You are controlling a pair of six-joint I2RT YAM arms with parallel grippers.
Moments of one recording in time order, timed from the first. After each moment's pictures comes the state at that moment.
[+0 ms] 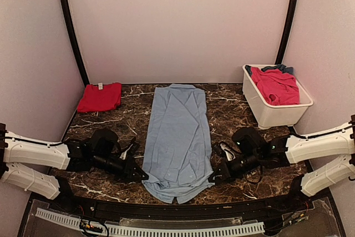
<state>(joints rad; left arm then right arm) -0.87 1.15 0.39 0.00 0.53 -1.02 0.99 1.24 0.52 -0.14 -0.46 0.83</state>
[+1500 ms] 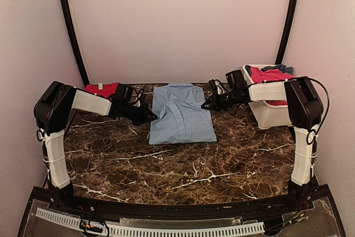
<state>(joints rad) -0.41 2.00 1.19 0.06 0.57 -0.71 0.40 2.06 1.44 -0.16 -0.67 0.39</state>
